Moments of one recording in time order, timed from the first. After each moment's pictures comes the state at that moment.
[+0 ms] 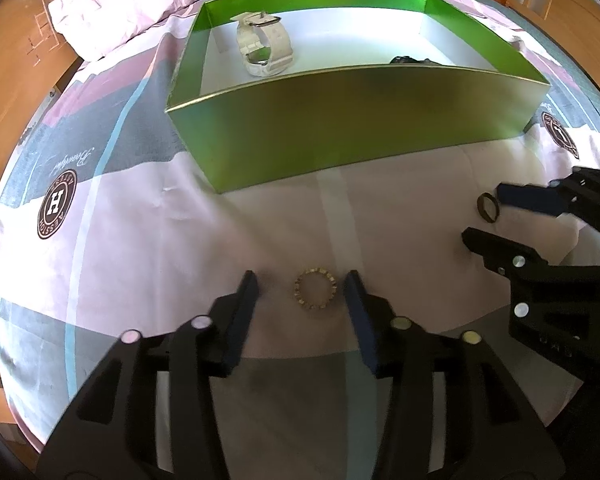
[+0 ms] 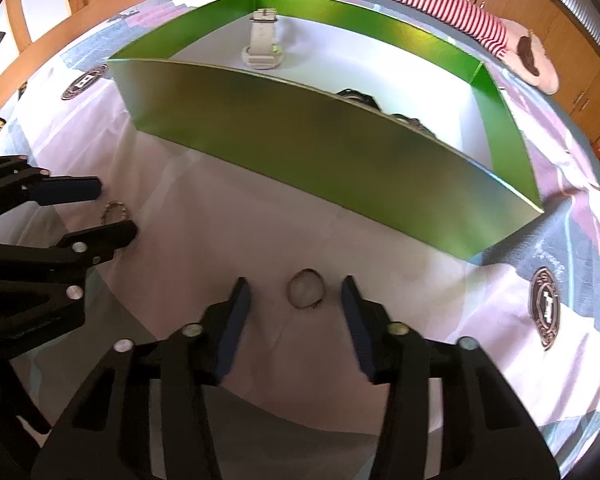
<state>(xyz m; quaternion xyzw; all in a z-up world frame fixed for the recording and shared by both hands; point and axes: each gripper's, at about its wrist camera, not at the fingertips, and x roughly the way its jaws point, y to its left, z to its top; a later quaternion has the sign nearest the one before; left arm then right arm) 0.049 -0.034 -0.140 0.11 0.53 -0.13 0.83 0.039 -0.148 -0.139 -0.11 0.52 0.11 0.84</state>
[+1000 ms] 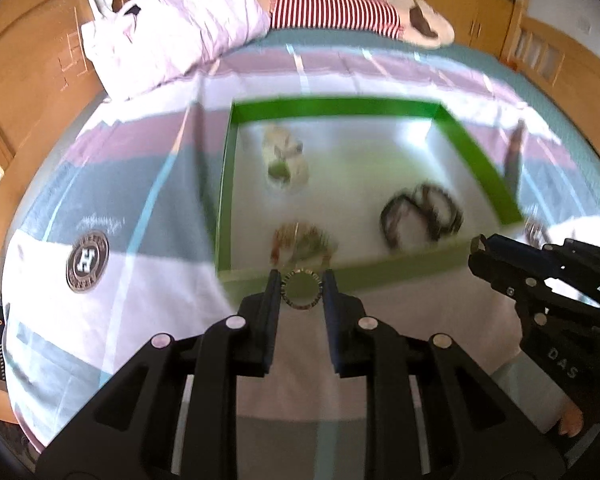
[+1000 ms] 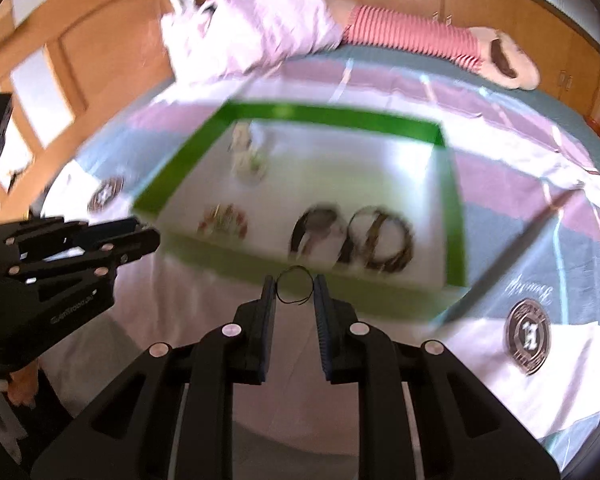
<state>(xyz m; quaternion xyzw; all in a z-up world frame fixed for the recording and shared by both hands) 0.087 -0.042 -0.055 0.05 0.46 -0.11 0.88 0.061 -0.190 -0.051 0.01 0.43 0.09 0.90</state>
